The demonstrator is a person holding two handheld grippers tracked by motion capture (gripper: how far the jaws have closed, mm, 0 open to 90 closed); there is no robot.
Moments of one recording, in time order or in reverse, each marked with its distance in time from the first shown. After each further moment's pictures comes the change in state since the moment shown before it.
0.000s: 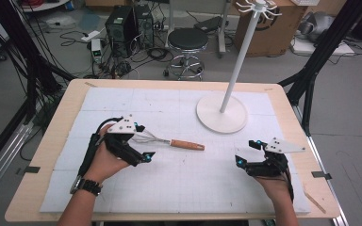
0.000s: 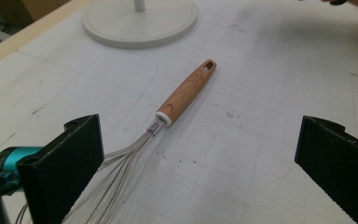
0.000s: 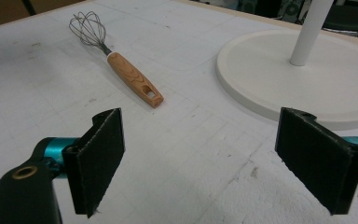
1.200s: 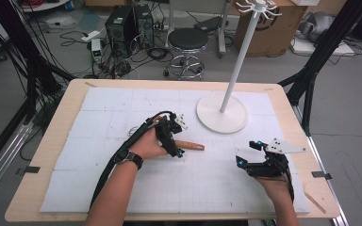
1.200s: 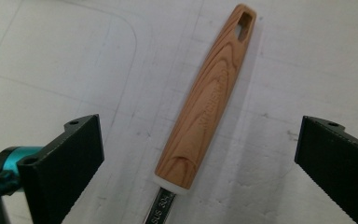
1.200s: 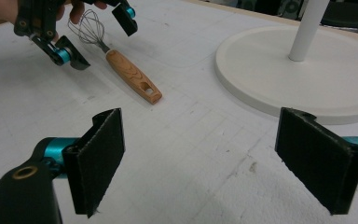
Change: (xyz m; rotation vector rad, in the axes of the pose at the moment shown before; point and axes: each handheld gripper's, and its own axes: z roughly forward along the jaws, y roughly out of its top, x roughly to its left) left arm 0.017 0.034 0.134 0.422 -0.061 0.117; right arm -0.002 -0.003 0.000 0.003 -0.002 0.003
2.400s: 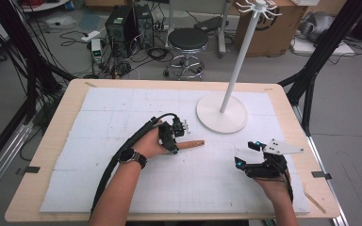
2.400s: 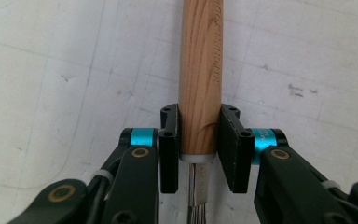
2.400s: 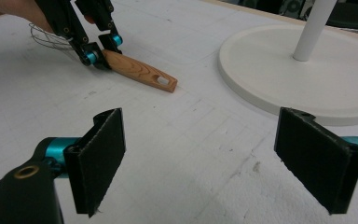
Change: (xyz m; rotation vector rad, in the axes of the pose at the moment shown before) left arm -0.001 0.008 0.001 0.232 -0.052 0.028; right arm 0.004 0.000 0.002 0.013 -0.002 -0.025
